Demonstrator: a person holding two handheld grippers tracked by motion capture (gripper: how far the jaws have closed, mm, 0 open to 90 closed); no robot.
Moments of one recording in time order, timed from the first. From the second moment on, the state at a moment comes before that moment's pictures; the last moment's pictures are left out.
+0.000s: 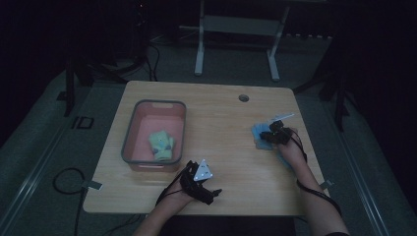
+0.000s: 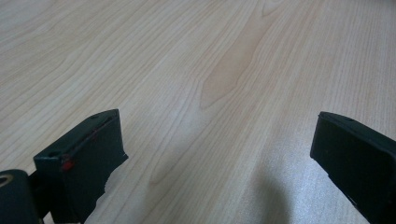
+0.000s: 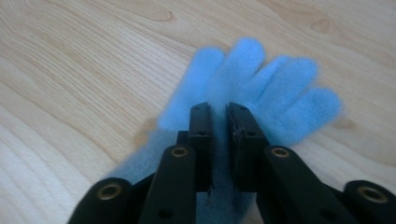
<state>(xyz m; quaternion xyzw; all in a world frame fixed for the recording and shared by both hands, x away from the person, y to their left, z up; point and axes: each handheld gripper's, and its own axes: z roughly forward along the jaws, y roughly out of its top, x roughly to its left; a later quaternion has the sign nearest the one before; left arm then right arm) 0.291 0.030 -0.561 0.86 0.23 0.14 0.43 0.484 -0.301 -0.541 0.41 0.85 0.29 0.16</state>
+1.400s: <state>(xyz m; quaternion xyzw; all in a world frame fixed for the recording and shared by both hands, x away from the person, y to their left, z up) 0.291 0.030 -0.562 0.86 0.23 0.14 0.43 0.352 -0.225 -0.498 0.41 0.82 0.36 0.17</state>
